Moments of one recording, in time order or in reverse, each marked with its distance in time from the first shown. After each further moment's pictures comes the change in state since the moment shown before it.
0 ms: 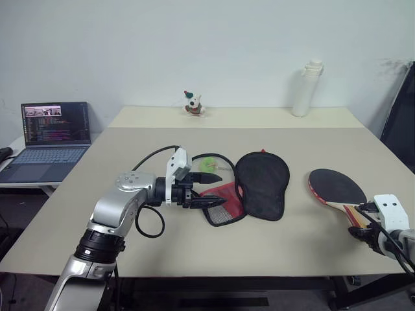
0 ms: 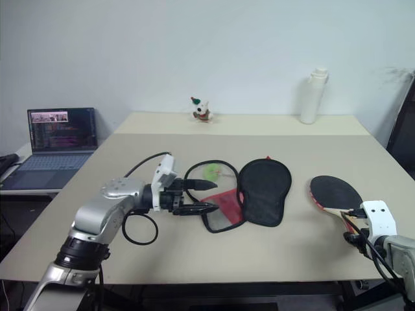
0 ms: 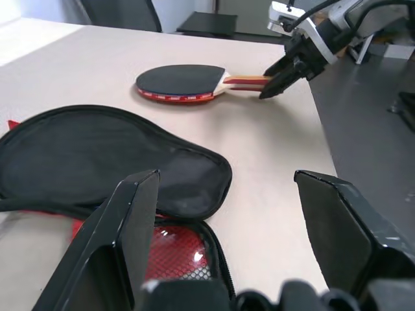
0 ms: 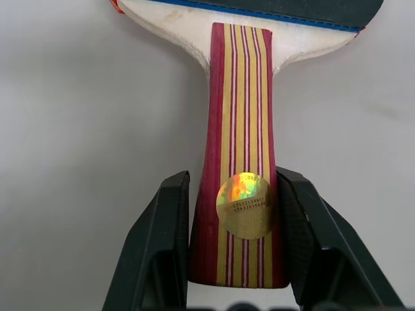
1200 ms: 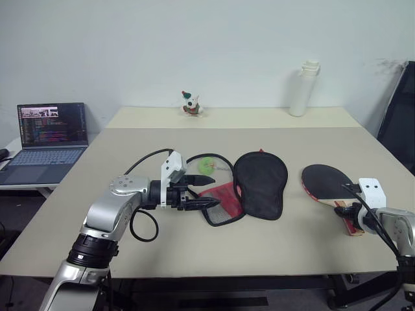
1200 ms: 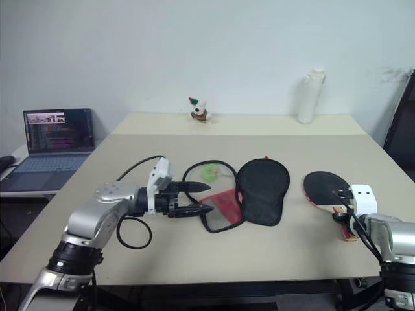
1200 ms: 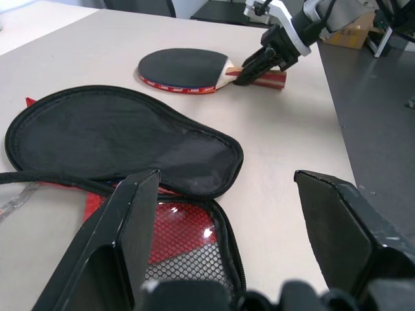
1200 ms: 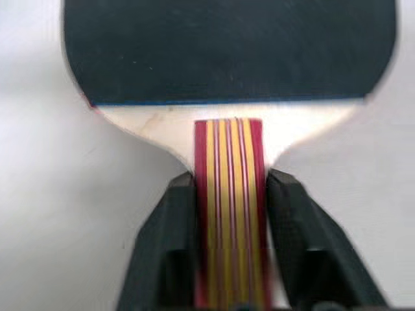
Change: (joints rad) left arm 0.048 0.037 0.017 -0.025 0.003 0.000 0.041; right arm -0.293 0.035 0.124 0.452 -0.041 -0.222 -0.056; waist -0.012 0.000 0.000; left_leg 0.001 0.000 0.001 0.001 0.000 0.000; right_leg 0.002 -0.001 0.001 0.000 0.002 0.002
